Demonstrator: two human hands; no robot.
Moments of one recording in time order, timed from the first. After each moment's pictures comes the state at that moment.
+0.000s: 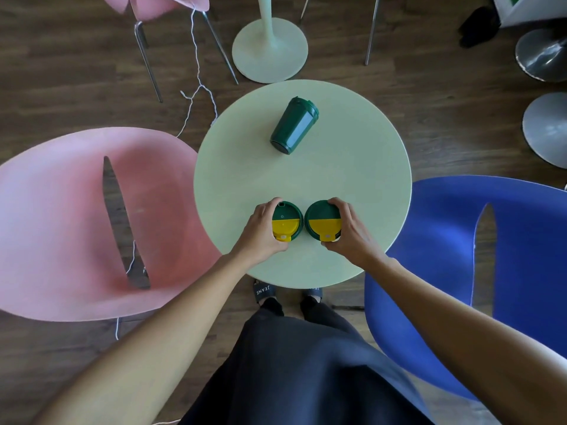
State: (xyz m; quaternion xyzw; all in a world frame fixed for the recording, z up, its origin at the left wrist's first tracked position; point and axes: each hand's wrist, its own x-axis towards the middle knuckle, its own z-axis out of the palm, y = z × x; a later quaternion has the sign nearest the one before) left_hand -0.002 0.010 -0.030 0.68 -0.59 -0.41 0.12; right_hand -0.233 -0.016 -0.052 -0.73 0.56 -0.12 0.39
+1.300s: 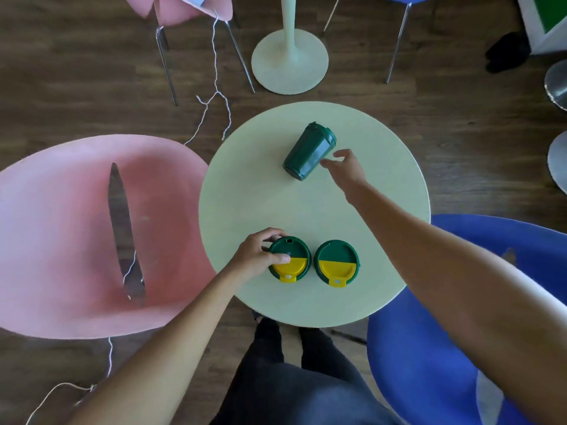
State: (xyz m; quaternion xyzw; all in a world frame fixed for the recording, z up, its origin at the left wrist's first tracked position) left_hand 0.019 -0.026 -0.027 0.69 -0.38 -0.58 0.18; right_hand -0.151 -0.216 -0.037 -0.47 0.70 -0.16 0.51
